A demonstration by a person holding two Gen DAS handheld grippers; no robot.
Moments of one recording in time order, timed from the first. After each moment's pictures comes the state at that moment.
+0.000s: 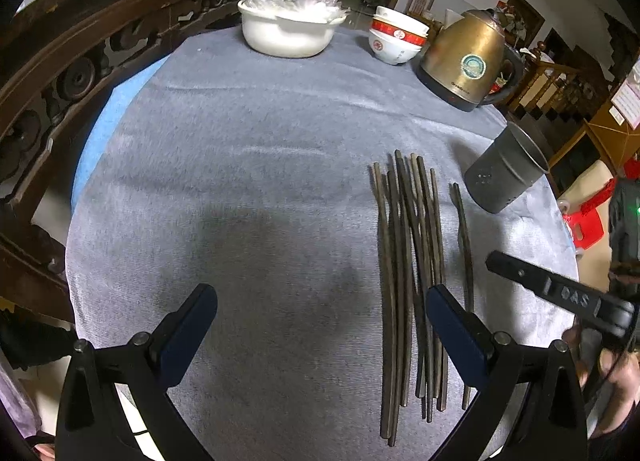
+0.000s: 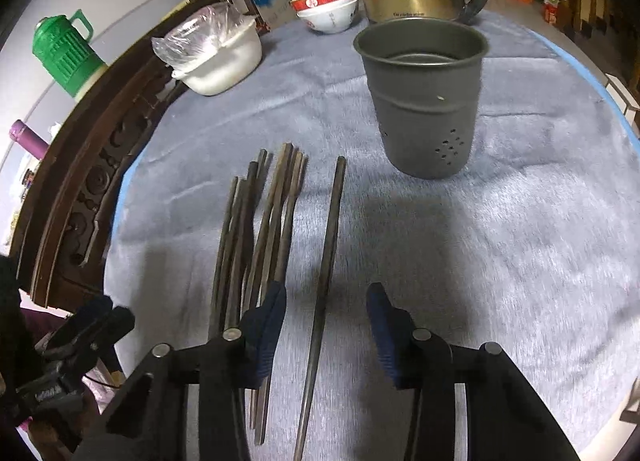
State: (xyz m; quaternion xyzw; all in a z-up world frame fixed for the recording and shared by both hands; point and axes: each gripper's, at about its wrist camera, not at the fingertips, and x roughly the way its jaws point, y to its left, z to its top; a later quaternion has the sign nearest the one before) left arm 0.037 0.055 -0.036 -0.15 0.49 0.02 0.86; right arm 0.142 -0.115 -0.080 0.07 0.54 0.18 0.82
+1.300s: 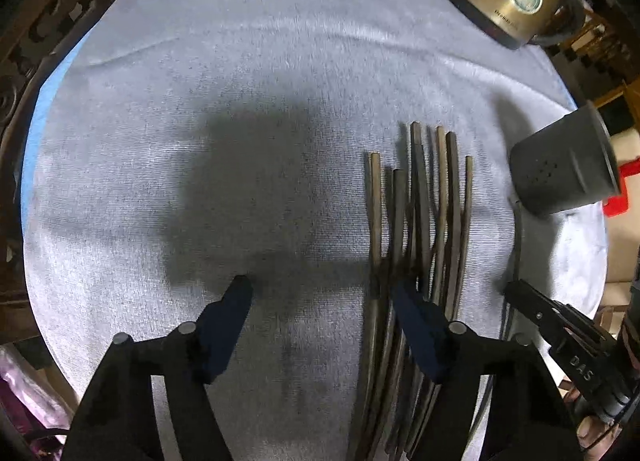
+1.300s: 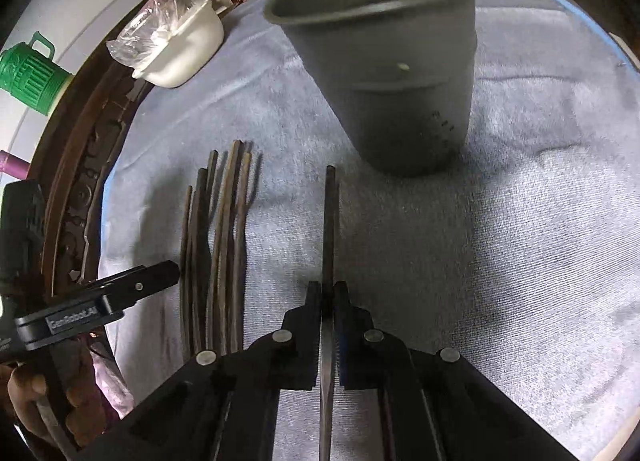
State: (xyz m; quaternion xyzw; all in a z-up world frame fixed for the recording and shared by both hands) left arm 0.153 0.022 -0.077 -0.12 0.64 0.03 0.76; right arm 0.179 -0.138 -0.114 0.11 0.60 0.18 0.77
